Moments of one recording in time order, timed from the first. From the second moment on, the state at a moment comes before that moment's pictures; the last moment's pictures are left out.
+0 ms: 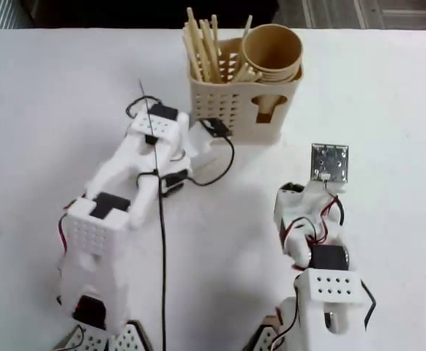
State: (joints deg) left arm 11.4 37.0 -10.5 88.1 -38.4; right arm -1.1 -63.0 77.6 35.6 -0.5
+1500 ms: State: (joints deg) left arm 20.8 -9.2 -13.9 39.0 -9.2; right arm -1.1 -63.0 77.6 35.6 -0.5
